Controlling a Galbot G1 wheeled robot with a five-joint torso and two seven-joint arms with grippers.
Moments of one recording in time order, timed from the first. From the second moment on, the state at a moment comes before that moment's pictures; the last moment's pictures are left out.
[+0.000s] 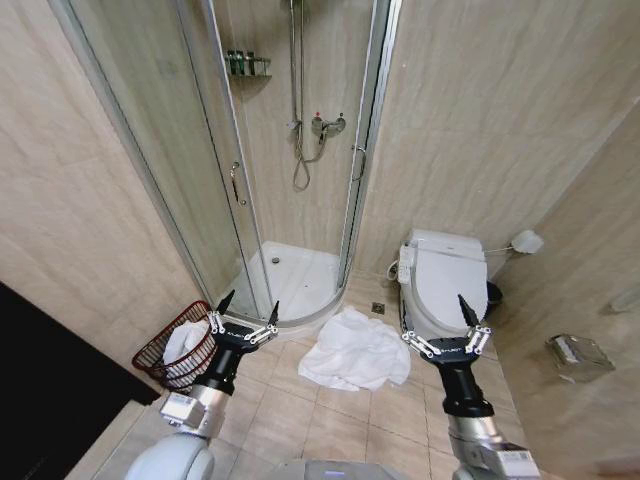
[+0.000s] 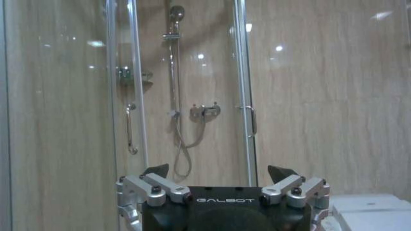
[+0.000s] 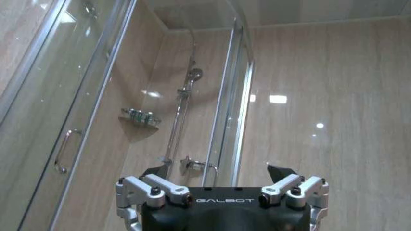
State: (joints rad) left arm 1.86 -1.47 -0.55 -2.50 -0.02 -0.02 0.13; right arm -1.90 1.61 0.61 2.41 -0.09 0.43 -0.13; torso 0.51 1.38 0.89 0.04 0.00
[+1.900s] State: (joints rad) left arm 1.86 -1.47 -0.55 -2.50 -0.02 -0.02 0.13; right arm -1.90 1.61 0.61 2.41 -0.09 0.43 -0.13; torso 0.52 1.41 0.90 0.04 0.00
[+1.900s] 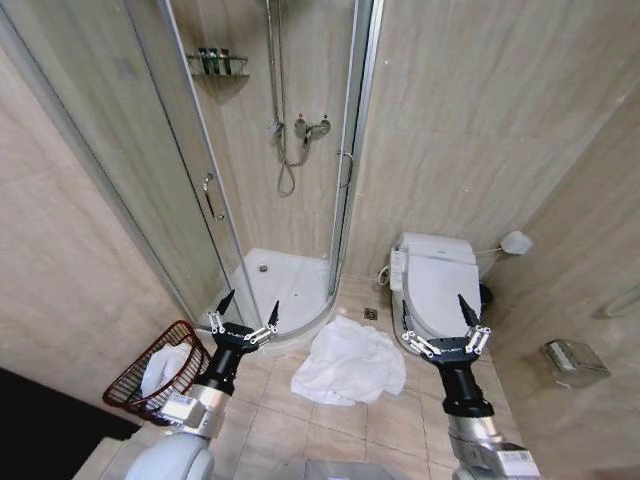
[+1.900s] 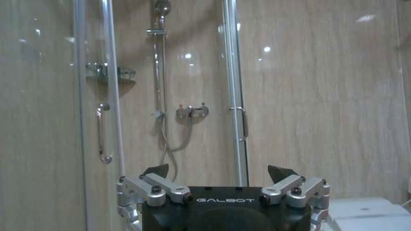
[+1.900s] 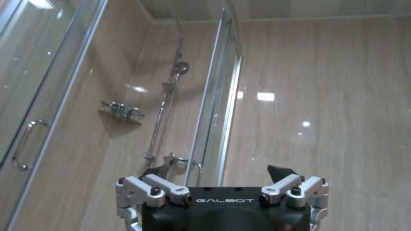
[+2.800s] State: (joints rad) left arm 1.86 -1.47 -0.55 -2.50 -0.02 -0.02 0.13; right arm -1.90 1.61 0.61 2.41 -0.09 0.43 -0.13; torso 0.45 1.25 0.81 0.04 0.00
